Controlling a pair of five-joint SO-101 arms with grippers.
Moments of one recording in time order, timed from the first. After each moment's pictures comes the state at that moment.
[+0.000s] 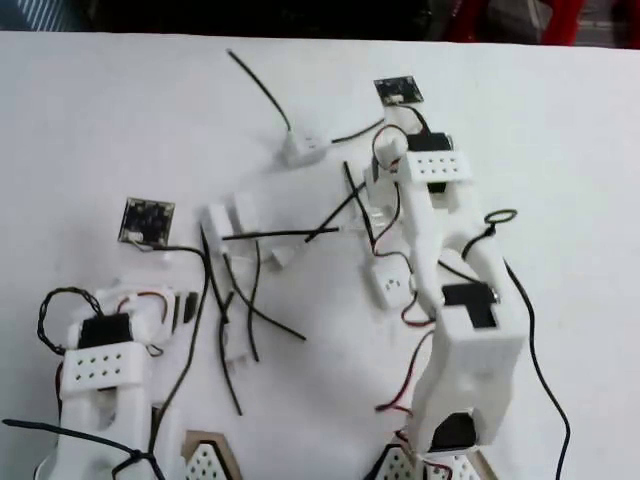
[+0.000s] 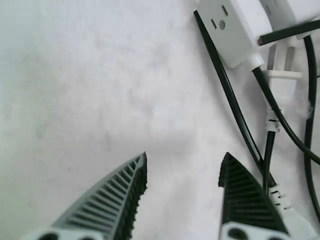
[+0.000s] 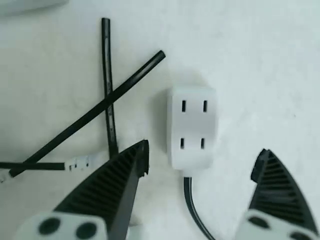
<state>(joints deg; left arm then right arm) -15.0 -53.5 75.9 49.3 -15.3 -7.6 27.2 -10.3 64.4 7.3</state>
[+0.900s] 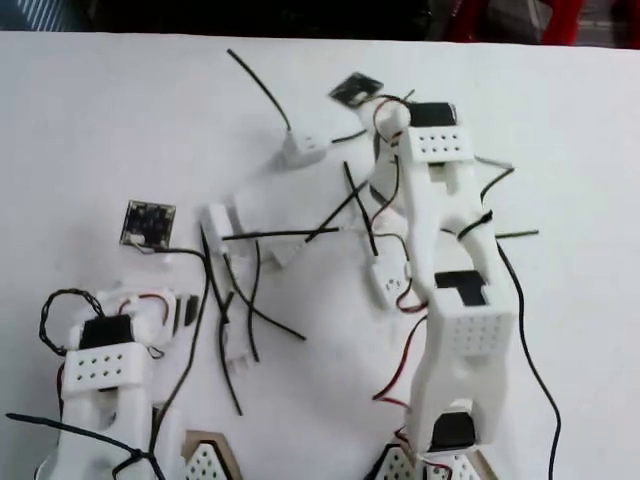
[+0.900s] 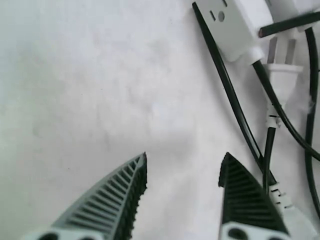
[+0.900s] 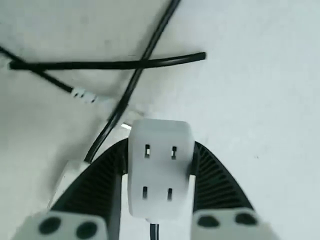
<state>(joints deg) -15.0 -53.6 76.8 48.9 -15.3 -9.1 29.8 -29.3 87.0 45.1</state>
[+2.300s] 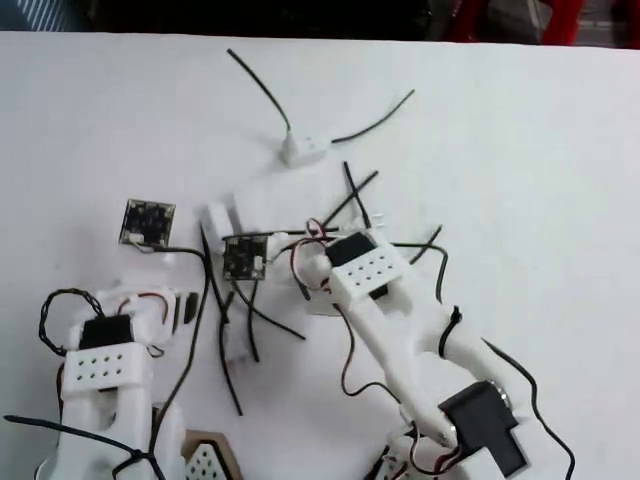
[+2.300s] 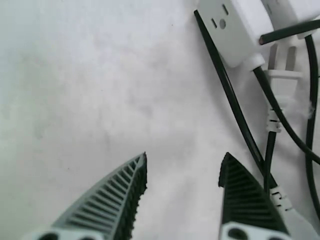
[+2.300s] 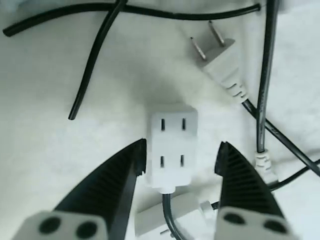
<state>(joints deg) -15.0 -53.6 76.7 48.2 -15.3 -32.4 -10.2 37.3 54.8 60.1</state>
